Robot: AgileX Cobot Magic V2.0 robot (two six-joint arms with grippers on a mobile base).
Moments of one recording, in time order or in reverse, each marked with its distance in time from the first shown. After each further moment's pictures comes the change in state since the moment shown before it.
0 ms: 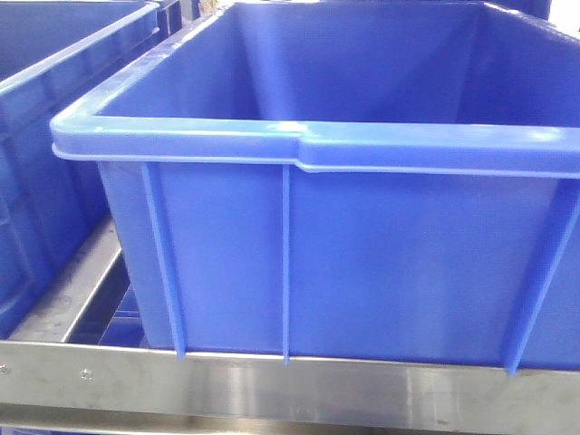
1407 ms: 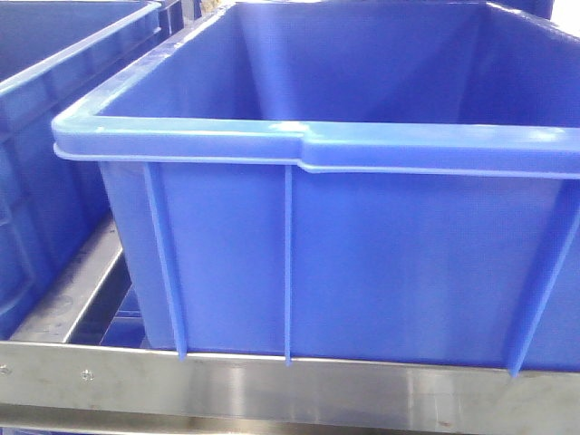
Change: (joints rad) left arm 0.000 0.000 0.000 0.000 0.000 0.000; right arm -0.048 0.000 0.012 0.026 -0.072 0.000
